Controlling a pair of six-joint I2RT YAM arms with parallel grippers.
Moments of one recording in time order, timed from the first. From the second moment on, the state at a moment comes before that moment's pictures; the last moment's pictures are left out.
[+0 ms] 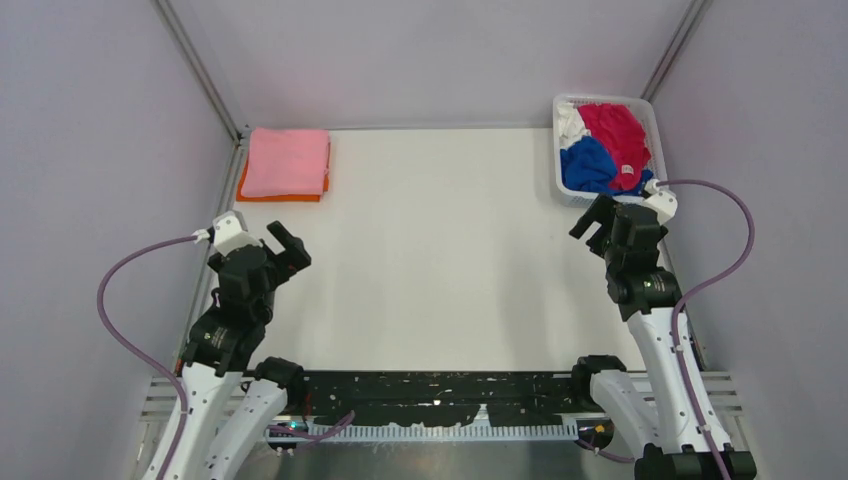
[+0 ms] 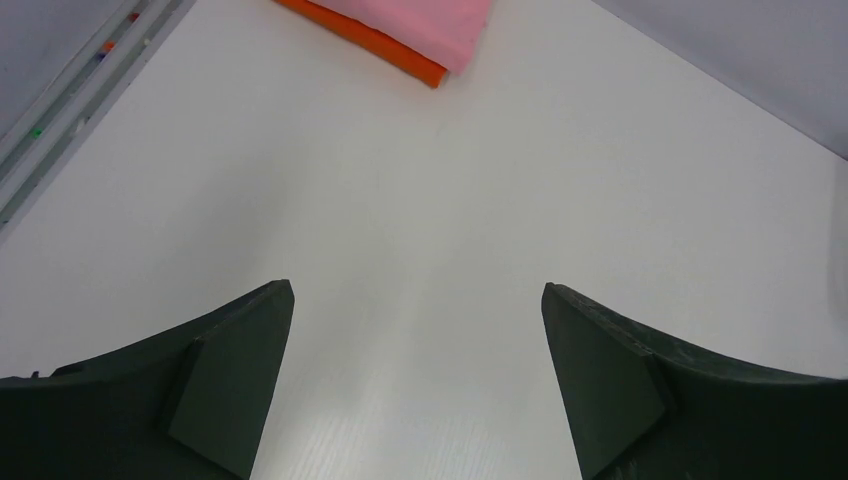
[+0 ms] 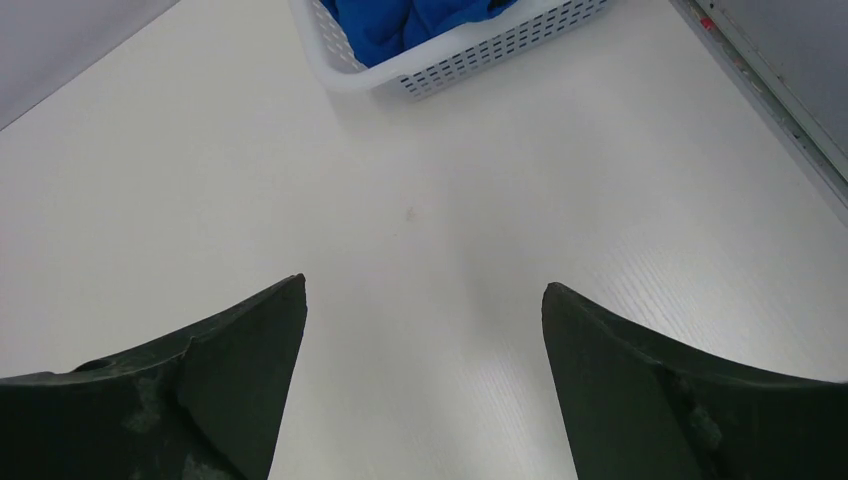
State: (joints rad) left arm -0.29 0.54 0.79 -0.67 -0.48 -0.55; right arm 0.02 0.76 0.79 -0.51 0.29 0.49
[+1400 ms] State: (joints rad) left arm -0.29 0.69 0.70 -0.44 -0.37 -0.46; right arm -0.22 2.06 1.72 -0.57 -0.05 0.08
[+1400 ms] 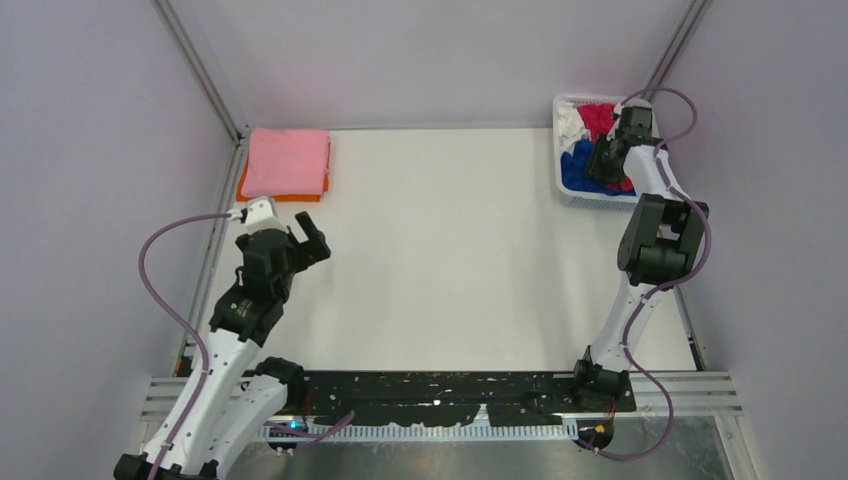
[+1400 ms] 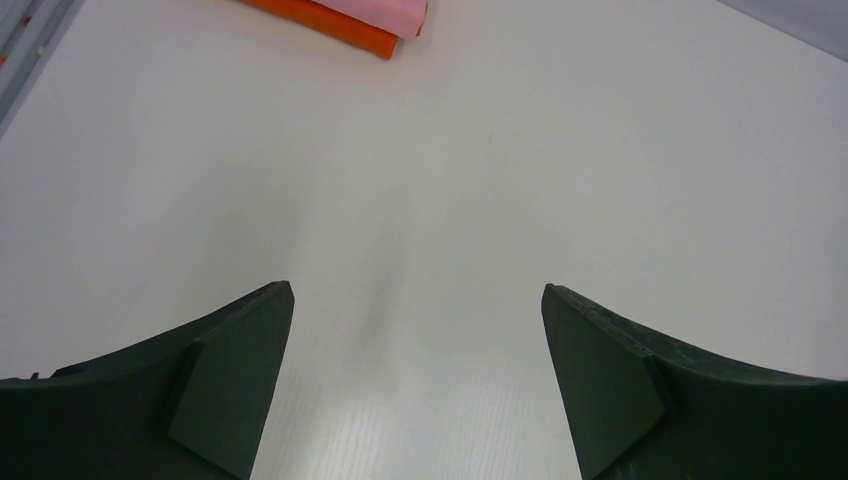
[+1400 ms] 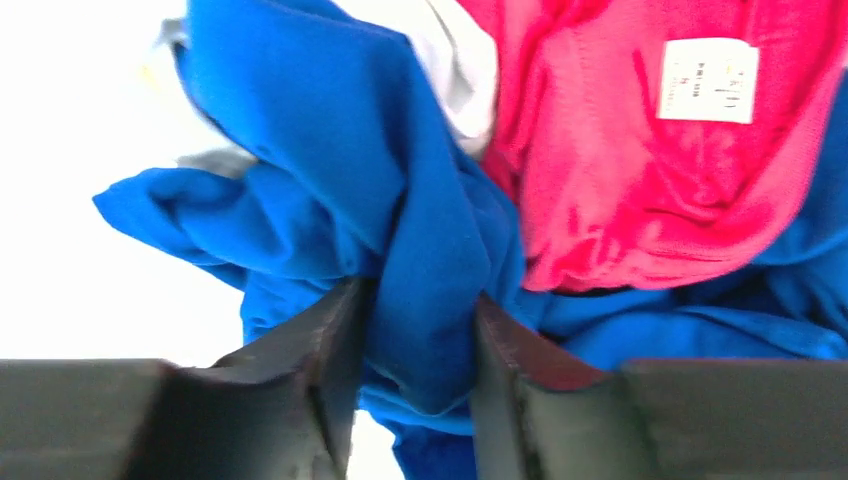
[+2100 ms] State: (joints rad) left arm -0.29 0.63 0.66 -0.41 -0.25 -0.48; right arm -0.20 1.41 1.73 -0.46 -0.27 0.23
